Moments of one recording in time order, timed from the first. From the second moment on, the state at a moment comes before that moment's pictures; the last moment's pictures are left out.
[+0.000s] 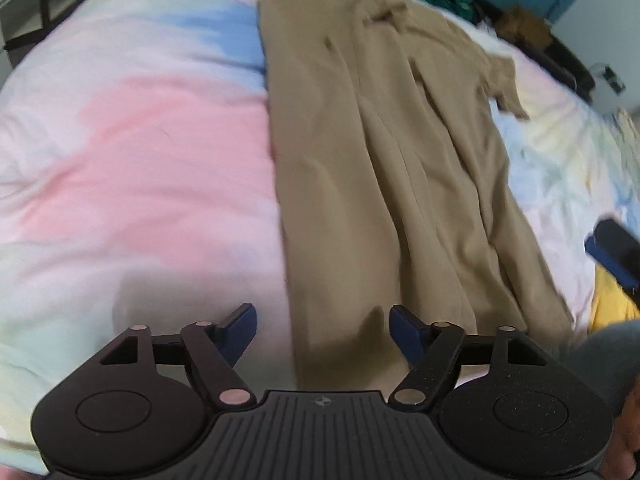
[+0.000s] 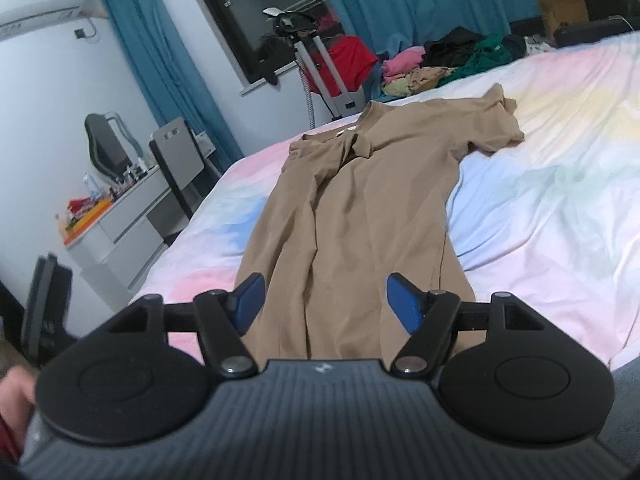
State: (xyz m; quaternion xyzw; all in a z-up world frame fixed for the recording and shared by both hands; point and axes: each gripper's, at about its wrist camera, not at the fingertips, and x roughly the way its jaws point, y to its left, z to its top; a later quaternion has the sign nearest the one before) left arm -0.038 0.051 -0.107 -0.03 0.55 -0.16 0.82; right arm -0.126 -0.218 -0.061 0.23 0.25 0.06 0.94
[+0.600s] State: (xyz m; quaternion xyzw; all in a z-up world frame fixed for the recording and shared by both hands) left arm -0.049 0.042 -0.114 -0.03 0.57 -0.19 0.80; right arm -0.130 -0.222 -0.068 0.24 0.24 0.04 0.94
